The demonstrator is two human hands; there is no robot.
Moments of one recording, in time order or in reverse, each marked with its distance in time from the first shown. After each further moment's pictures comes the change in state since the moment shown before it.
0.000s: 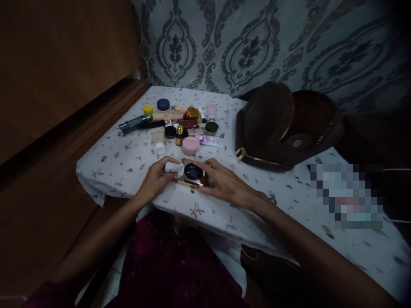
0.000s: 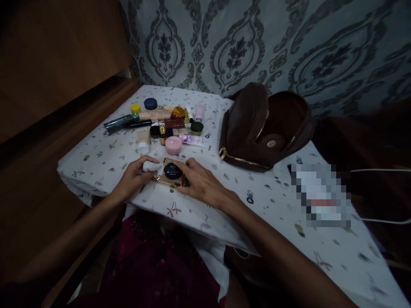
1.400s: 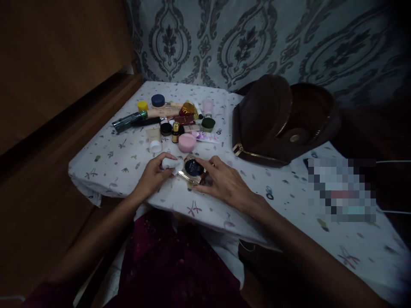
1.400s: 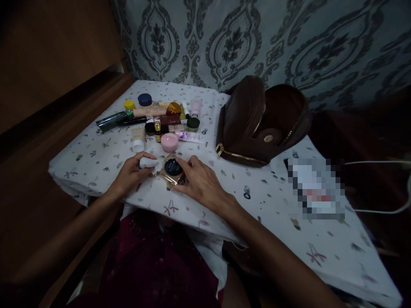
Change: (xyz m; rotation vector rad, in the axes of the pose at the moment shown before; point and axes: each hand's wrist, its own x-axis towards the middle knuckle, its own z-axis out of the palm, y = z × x) left_hand 0.008 -0.001 0.002 0.004 -0.008 -0.019; right_hand -0.006 -0.001 0.008 -0.191 0.080 0.139
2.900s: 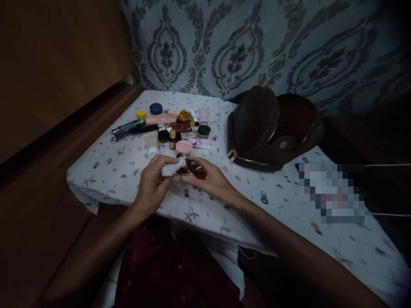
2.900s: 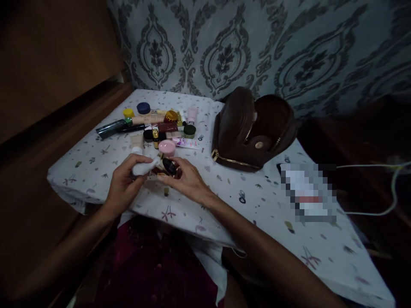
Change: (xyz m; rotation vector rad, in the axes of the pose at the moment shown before) left_hand -0.022 0.041 0.009 0.261 0.181 0.428; right_hand 0.021 -0.013 0.005 0.773 0.110 0.073
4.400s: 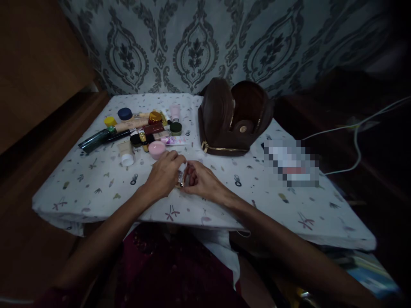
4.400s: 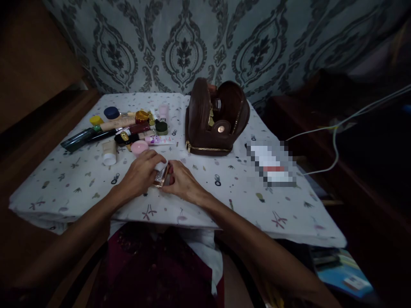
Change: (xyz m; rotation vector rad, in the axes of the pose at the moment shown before) left_hand 0.047 0.003 0.075 0.489 -0.499 0.243; right_hand -0.037 0.032 -0.024 -0.097 0.099 0.158
